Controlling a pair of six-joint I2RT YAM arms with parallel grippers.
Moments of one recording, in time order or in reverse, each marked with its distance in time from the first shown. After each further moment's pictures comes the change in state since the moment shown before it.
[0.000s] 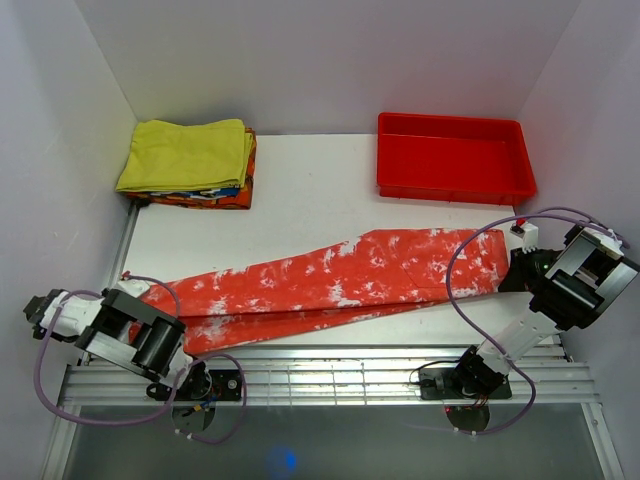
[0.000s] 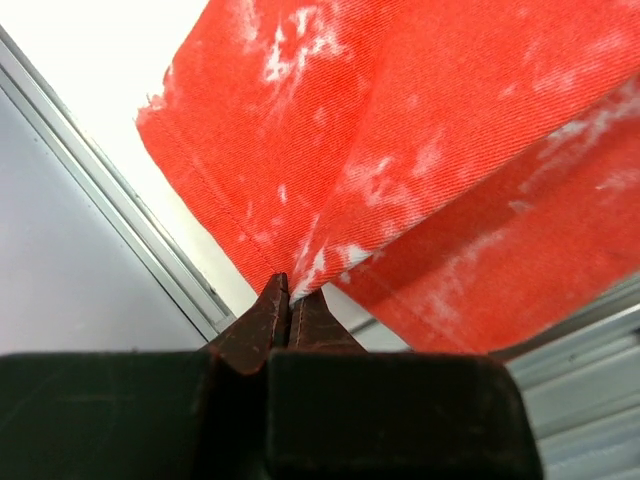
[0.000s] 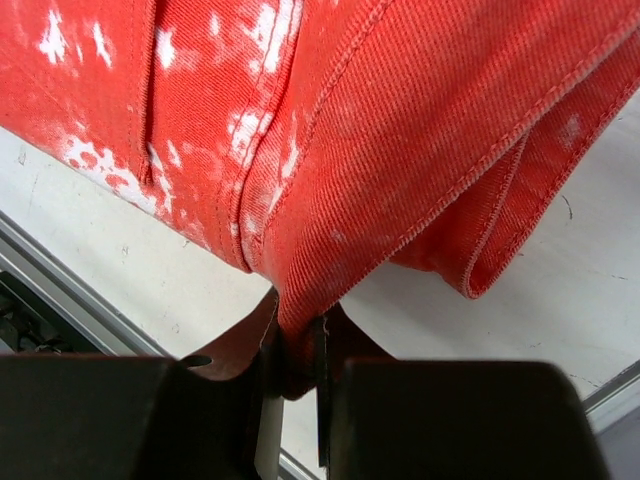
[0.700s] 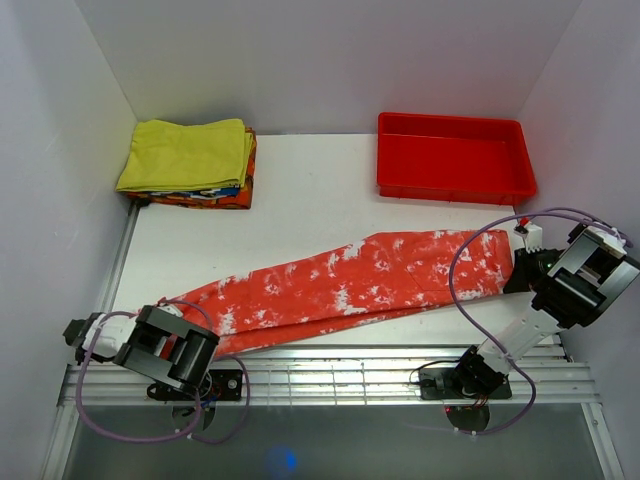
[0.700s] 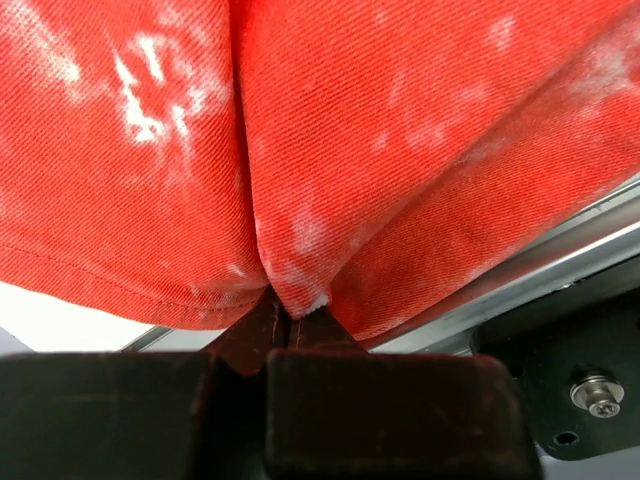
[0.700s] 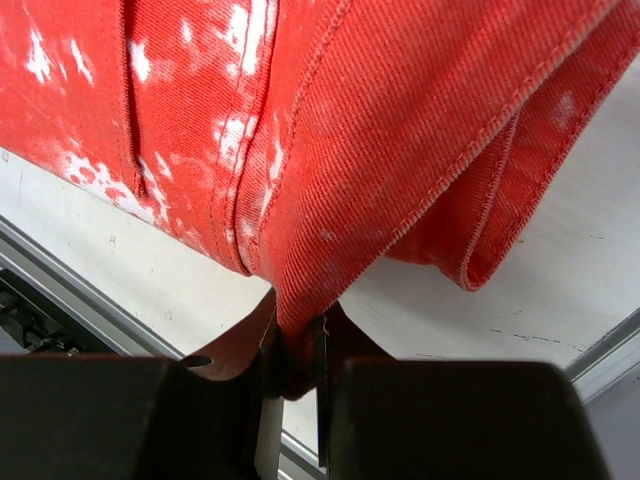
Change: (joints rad) left arm 0.045 -0.197 -0.342 0.084 -0.229 0.030; right arm -0.010 0.021 0.030 -0.004 0.055 0.043
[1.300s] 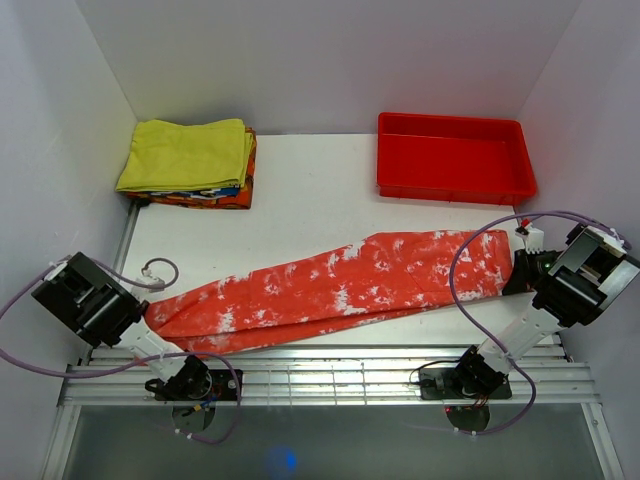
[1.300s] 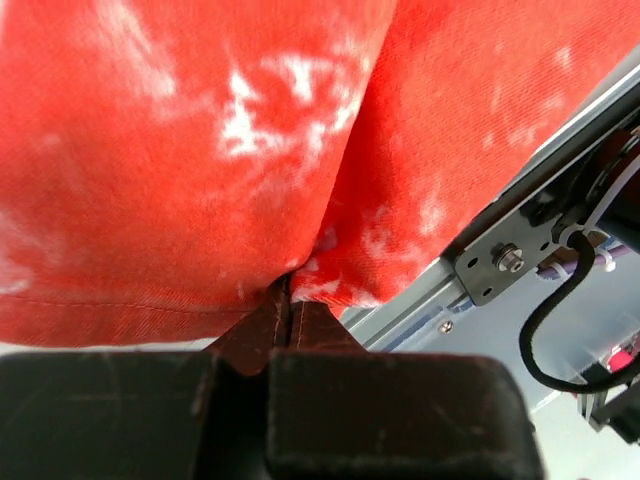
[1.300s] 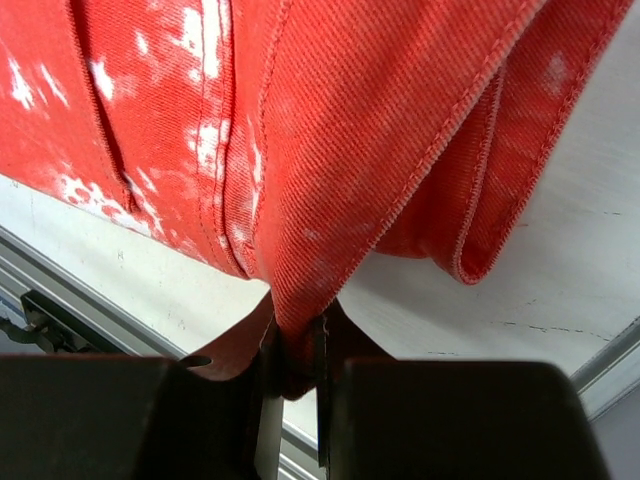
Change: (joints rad) left arm -0.304 0.585 0.514 -0.323 -0.192 -0.430; right arm 0.000 0.020 -0.004 0.027 0.026 0.126
